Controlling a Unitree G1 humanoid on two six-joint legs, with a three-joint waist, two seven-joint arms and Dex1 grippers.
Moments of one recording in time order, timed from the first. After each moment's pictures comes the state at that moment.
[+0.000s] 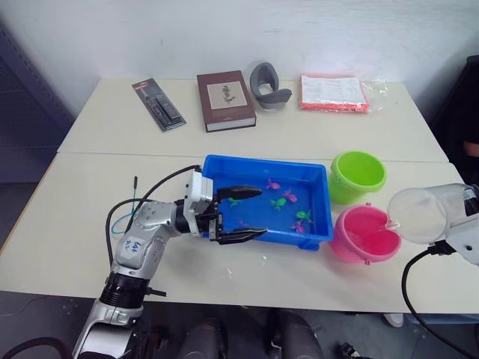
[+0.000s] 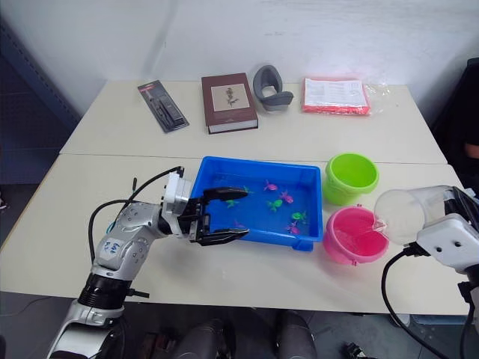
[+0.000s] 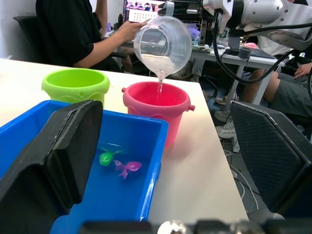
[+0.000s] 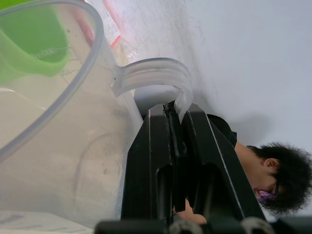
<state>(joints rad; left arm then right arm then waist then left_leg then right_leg) -0.42 0.35 -0.10 -0.07 -0.51 0.24 -1.10 0.41 -0.61 -0.67 -0.55 -0.31 -0.04 0.28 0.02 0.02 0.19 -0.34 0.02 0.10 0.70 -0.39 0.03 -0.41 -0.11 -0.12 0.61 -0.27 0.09</state>
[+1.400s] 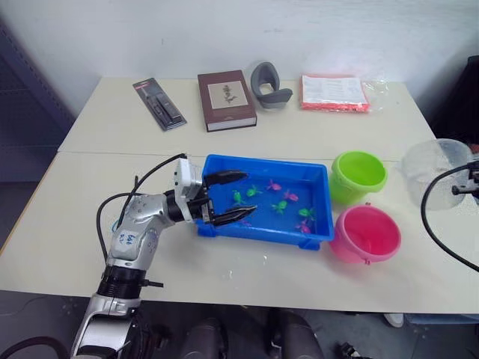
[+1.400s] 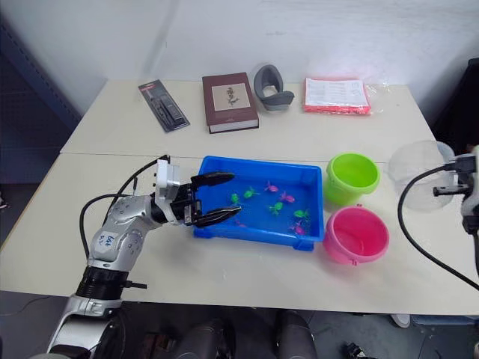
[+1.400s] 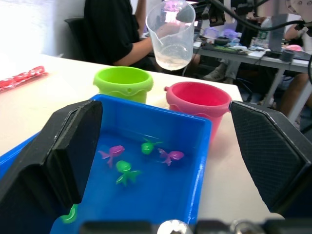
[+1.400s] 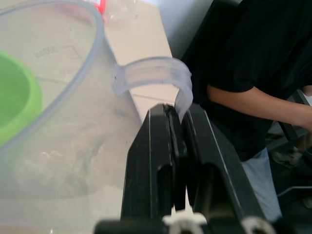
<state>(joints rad) -0.46 0.35 -0.03 0.02 -0.49 0.21 -1.03 -0.14 -0.86 -0.53 -0.38 0.23 0.85 0.20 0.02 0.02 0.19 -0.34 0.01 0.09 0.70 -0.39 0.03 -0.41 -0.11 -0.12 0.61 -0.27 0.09</state>
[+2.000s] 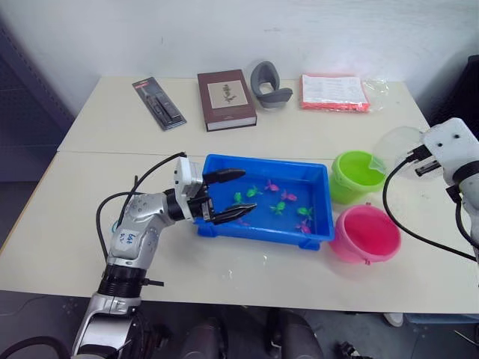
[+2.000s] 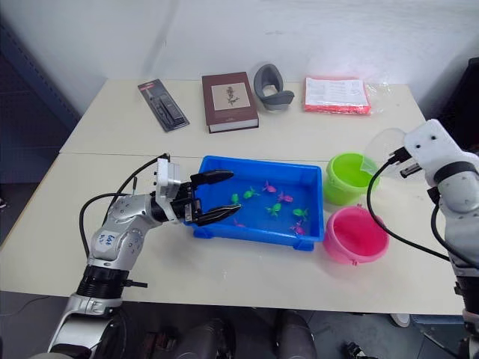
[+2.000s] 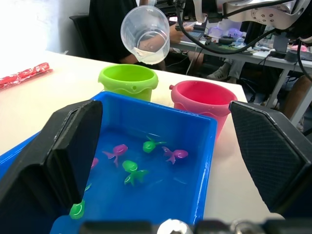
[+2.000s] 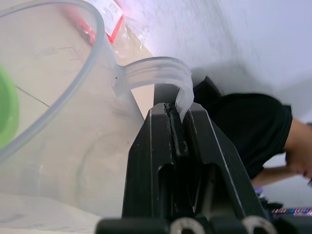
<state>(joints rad) -0.47 0.34 -0.03 0.03 -0.47 0.18 -1.03 -0.35 -0.97 -0.13 -0.07 -0.16 0.40 0.21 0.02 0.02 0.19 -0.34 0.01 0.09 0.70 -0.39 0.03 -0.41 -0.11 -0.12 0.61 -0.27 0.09</state>
